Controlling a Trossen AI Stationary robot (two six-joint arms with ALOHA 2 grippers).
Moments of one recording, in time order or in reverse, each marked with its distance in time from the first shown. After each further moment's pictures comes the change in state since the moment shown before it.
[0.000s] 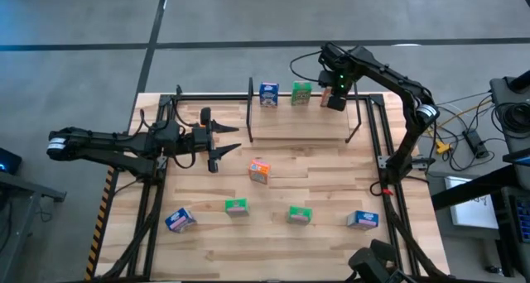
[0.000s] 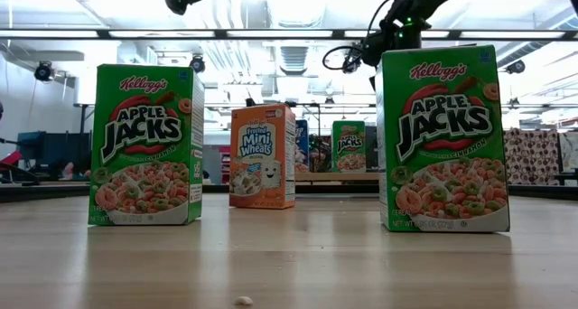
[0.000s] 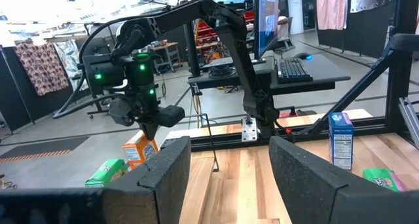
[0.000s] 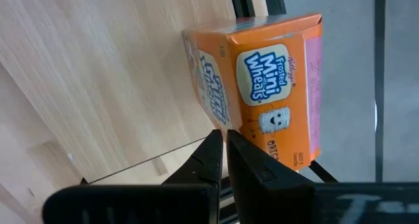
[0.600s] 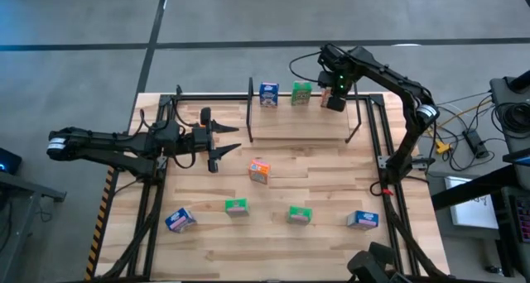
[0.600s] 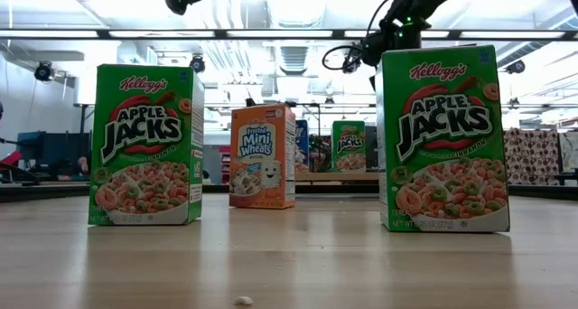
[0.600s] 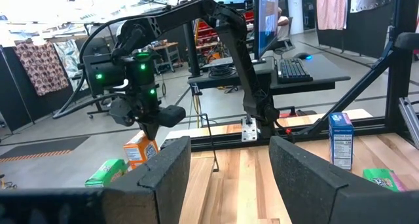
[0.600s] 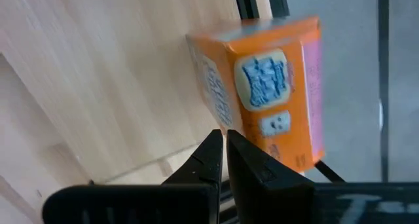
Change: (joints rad) left arm 0.000 0.000 0.000 0.000 0.000 0.000; right arm 0.012 -0.003 0.000 -0.005 -0.010 0.026
